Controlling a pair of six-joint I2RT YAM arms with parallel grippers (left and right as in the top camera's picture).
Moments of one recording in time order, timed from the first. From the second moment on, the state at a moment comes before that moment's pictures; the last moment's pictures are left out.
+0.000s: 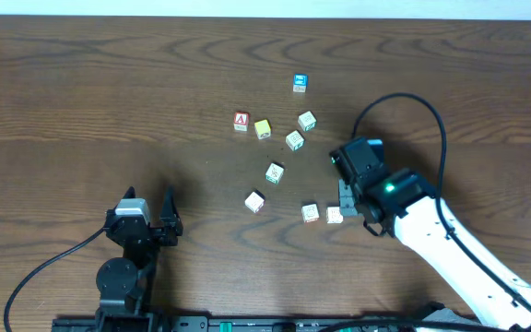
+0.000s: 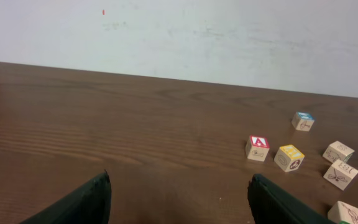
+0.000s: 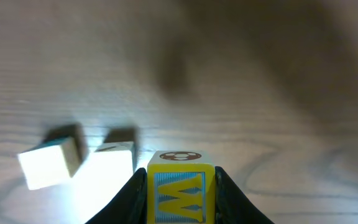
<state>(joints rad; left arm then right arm) -0.06 0.01 0.02 -0.12 -0.02 -0.12 0.54 1.36 0.92 -0.87 0.29 0.52</state>
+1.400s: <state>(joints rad) -0.06 0.01 0.02 -0.12 -0.03 -0.12 0.54 1.47 0.73 -0.48 0.09 0.58</state>
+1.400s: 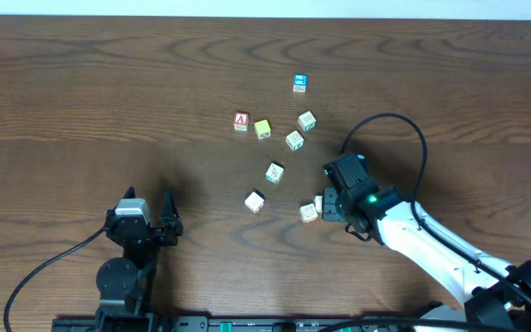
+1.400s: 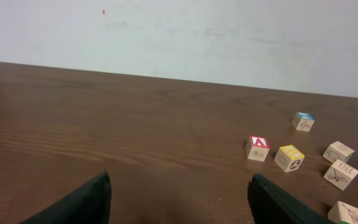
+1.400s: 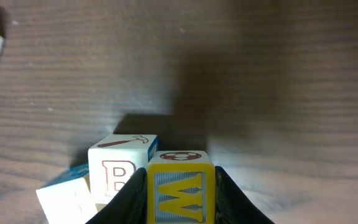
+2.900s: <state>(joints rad) -0.06 0.01 0.02 -0.12 -0.03 -0.12 0.53 1.50 0.70 -0.53 0.14 0.55</state>
